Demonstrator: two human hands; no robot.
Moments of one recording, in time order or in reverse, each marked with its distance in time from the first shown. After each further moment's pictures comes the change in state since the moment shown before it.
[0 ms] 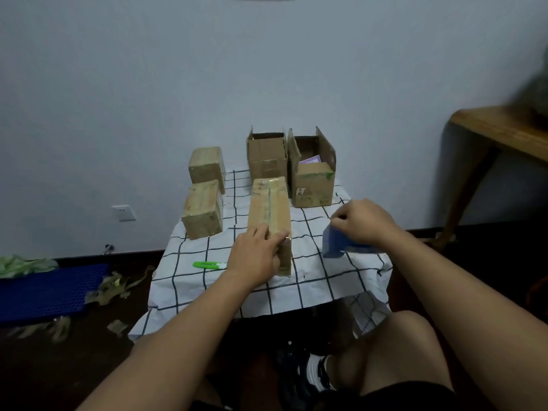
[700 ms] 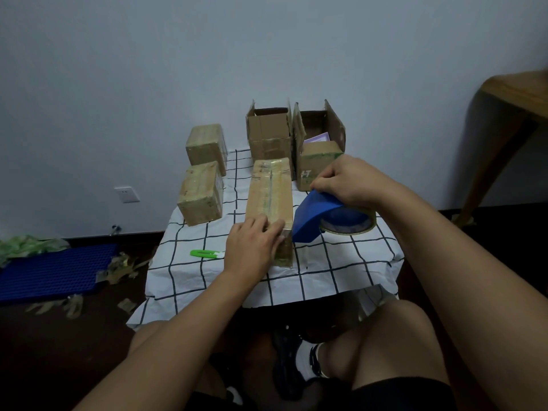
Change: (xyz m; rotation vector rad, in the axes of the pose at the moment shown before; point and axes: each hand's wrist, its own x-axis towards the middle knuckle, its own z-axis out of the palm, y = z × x) left_hand 0.001 0.008 0.010 0.007 0.270 -0.011; right_hand 0.038 -0.028 -0.026 0.357 -0.061 -0.167
